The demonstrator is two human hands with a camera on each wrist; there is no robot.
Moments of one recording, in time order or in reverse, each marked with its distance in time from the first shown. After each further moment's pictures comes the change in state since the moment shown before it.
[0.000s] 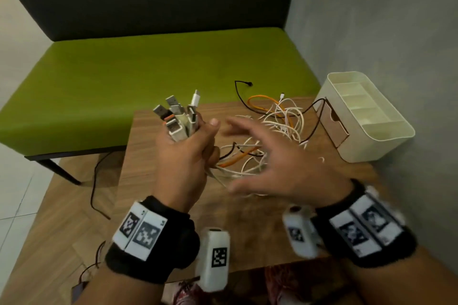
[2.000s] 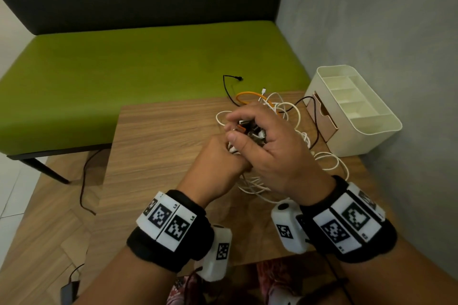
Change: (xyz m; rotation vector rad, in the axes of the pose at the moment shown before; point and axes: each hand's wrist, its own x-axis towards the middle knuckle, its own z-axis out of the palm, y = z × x) left_hand 0.002 -0.037 0.030 0.809 -0.382 -0.010; right_hand 0.004 0.012 0.006 0.124 0.415 -0.282
